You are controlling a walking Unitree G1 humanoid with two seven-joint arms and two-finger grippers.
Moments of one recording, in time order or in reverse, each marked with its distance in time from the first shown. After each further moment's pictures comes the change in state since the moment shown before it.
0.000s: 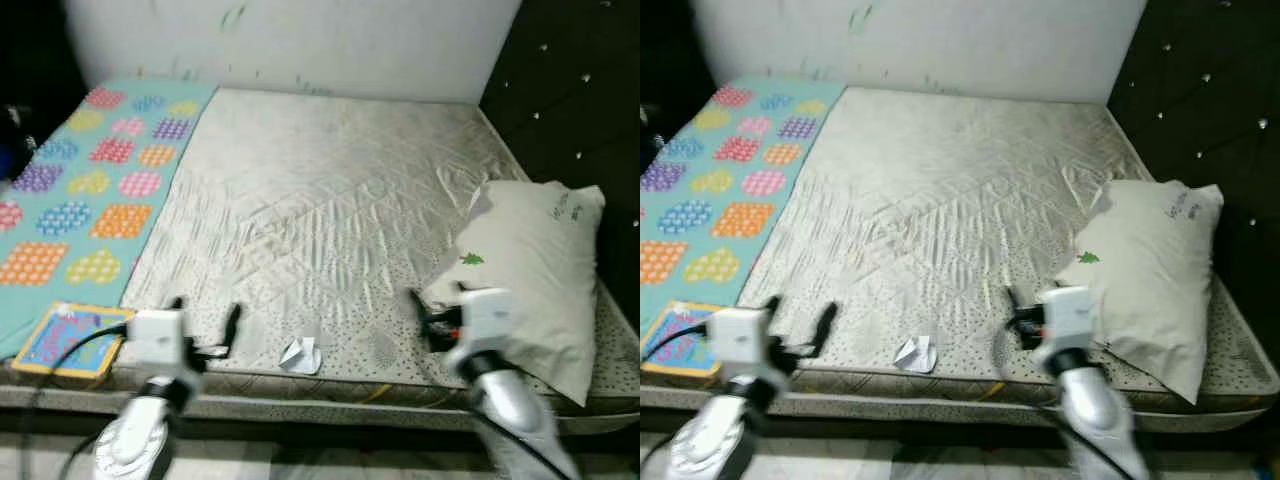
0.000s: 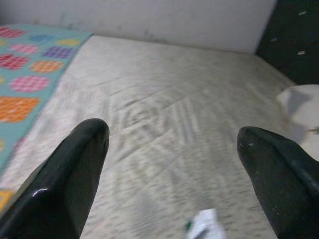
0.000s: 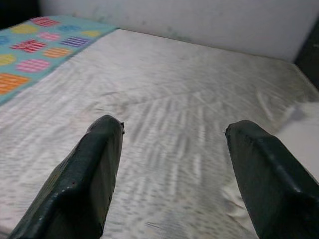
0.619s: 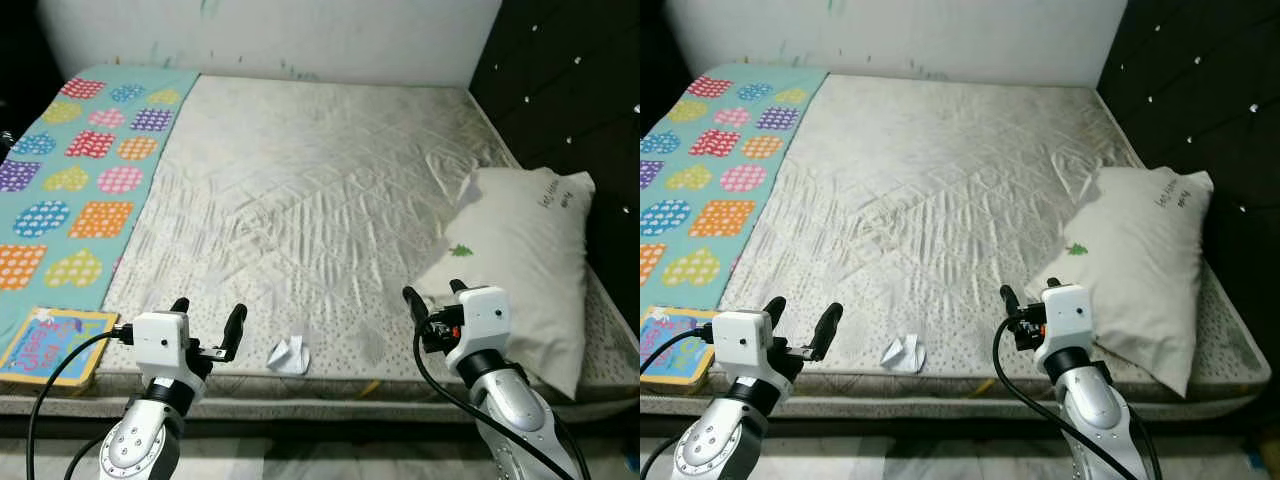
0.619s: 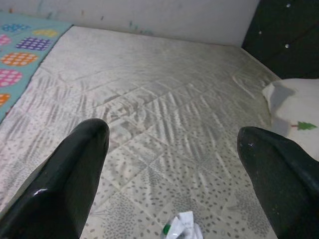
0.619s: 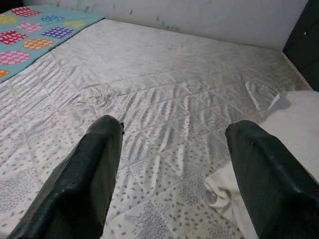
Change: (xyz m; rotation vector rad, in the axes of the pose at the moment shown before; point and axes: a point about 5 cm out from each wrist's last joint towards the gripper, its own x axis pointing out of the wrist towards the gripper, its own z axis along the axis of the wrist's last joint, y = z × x) left arm 0.002 -0.006 0.000 -0.024 -0.010 -0.024; right arm -0.001 -0.007 0.001 -0.018 0.002 -0.013
